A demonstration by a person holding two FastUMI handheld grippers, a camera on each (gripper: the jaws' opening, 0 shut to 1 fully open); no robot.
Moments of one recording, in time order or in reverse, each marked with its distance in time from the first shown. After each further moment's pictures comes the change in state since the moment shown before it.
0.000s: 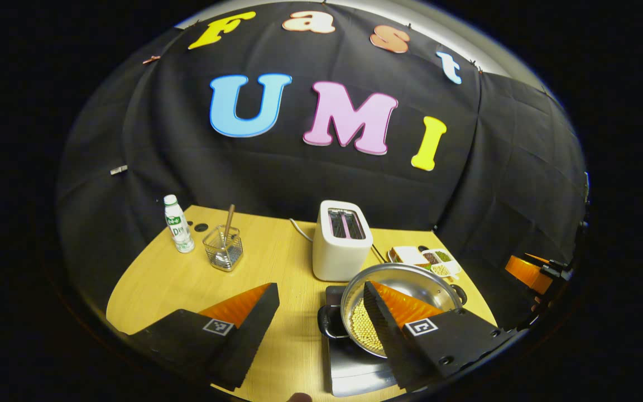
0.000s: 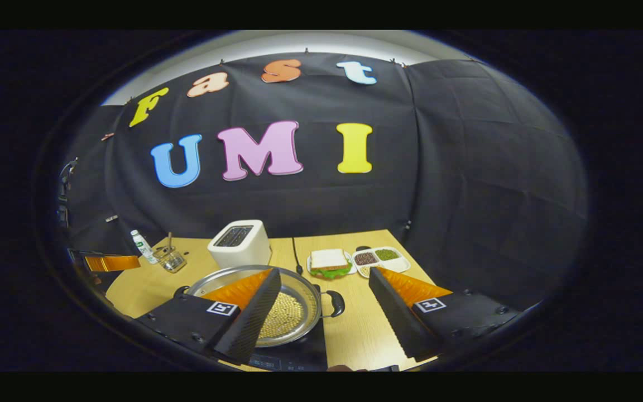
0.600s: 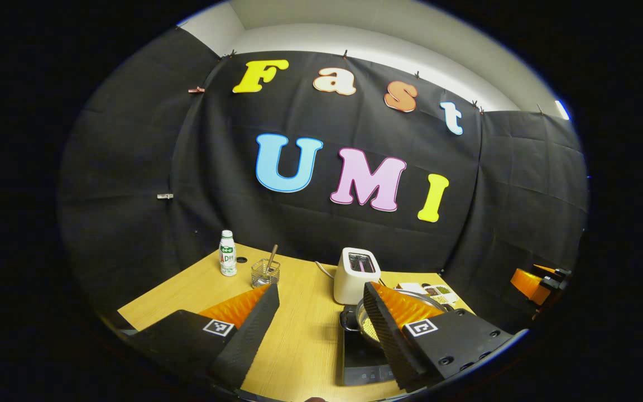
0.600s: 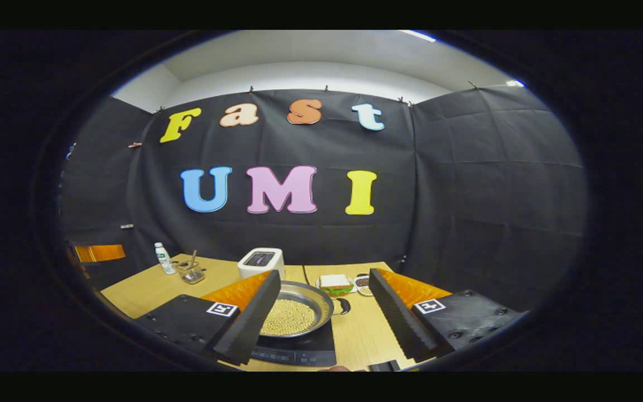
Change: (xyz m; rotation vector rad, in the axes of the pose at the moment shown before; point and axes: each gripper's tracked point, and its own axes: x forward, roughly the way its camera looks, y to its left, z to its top) left arm -0.155 0.033 0.007 -0.029 -0.291 0.113; right arm -0.124 0.028 0.024 -0.035 -0.187 -0.006
